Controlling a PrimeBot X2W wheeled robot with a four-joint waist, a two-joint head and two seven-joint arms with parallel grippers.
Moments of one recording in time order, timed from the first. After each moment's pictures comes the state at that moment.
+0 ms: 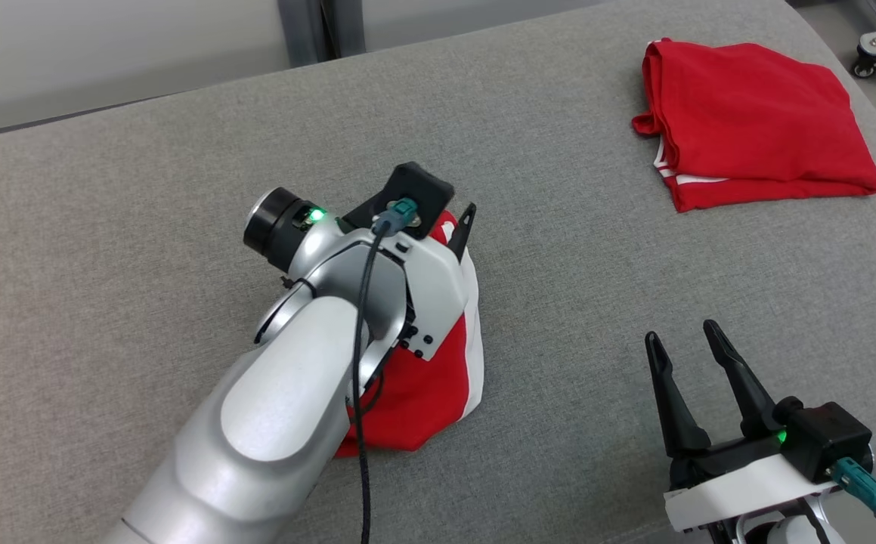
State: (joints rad) left arm -0.70 0.05 -0.59 0.40 -0.22 0.01 0.28; right arm -0.06 -0.05 0.15 0.13 0.22 0.13 -0.26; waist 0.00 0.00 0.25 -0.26
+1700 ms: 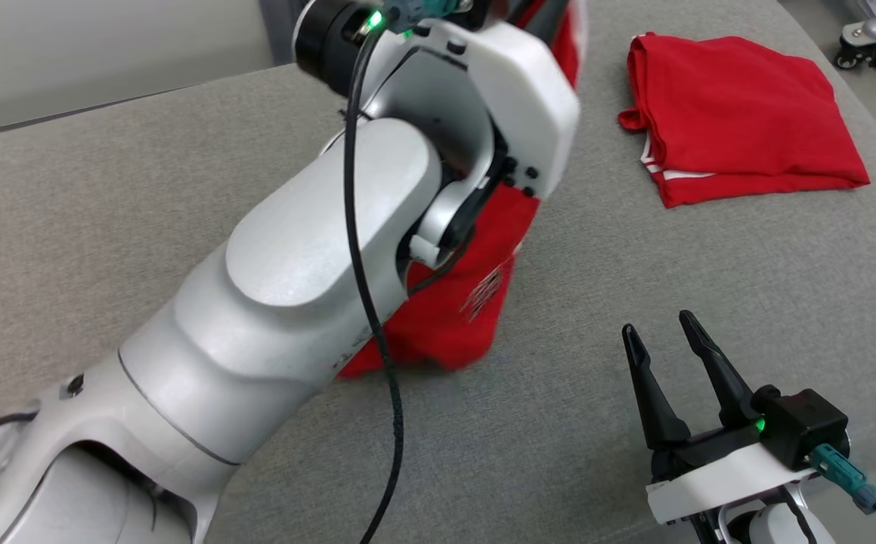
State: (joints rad) left arm -1.16 0.05 -0.90 0.39 -0.78 0.23 0.12; right arm -0.12 -0.05 0.20 0.16 0.24 0.13 -0.26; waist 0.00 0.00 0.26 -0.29
